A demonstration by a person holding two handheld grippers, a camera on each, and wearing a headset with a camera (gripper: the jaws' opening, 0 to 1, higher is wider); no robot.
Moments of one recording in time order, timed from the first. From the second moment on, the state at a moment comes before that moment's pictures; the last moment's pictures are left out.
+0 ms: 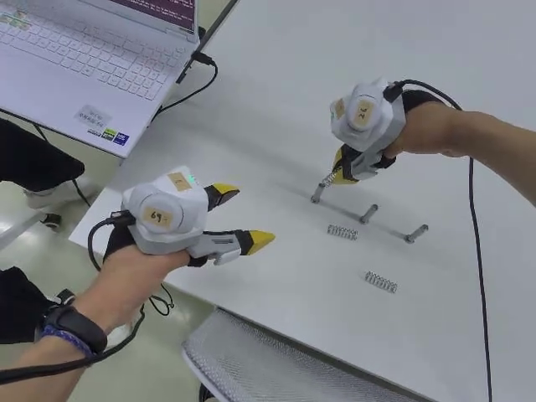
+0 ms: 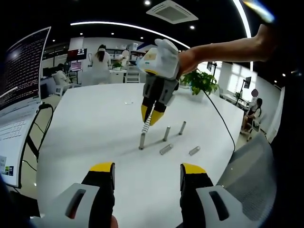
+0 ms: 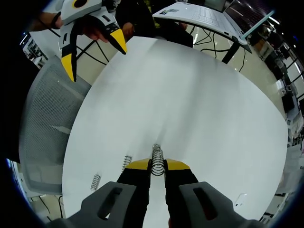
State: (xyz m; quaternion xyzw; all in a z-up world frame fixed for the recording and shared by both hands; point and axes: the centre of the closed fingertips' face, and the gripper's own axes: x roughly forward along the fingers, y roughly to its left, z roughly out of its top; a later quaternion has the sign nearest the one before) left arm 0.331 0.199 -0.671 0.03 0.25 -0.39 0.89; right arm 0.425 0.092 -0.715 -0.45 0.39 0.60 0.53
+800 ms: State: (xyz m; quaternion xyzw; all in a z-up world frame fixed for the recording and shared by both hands) left arm 0.330 0.206 -0.674 0.03 0.25 -0.39 0.89; right arm 0.419 0.101 -0.722 -0.47 0.39 0.60 0.51
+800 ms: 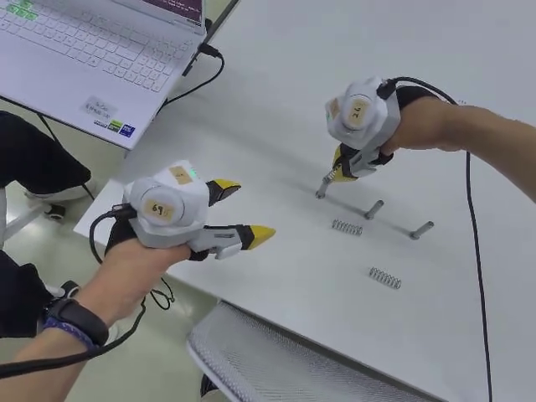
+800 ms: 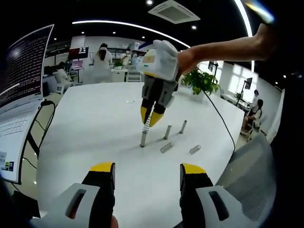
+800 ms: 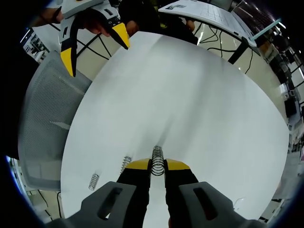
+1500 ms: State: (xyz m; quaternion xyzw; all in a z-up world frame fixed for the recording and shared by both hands) left arm 0.327 0.207 -0.673 0.03 0.26 -0.38 0.89; right arm 0.418 0.104 -0.727 -0.48 0.40 0.60 0.50
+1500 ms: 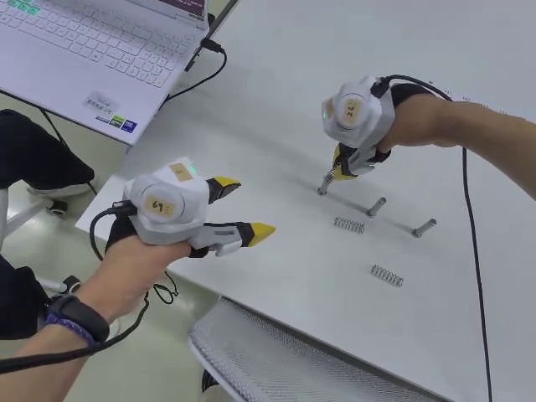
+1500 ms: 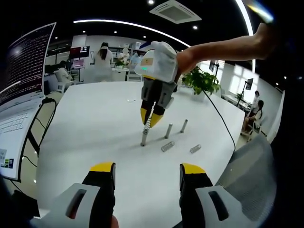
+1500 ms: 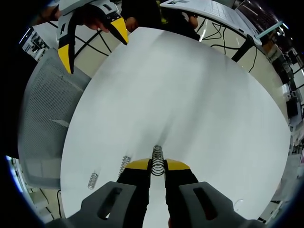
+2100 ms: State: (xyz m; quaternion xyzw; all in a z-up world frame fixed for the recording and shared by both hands) left arm 0.327 0.205 -0.673 0.02 0.26 -0.38 0.89; right arm 0.425 0.103 -0.732 -0.51 0.40 0.60 0.47
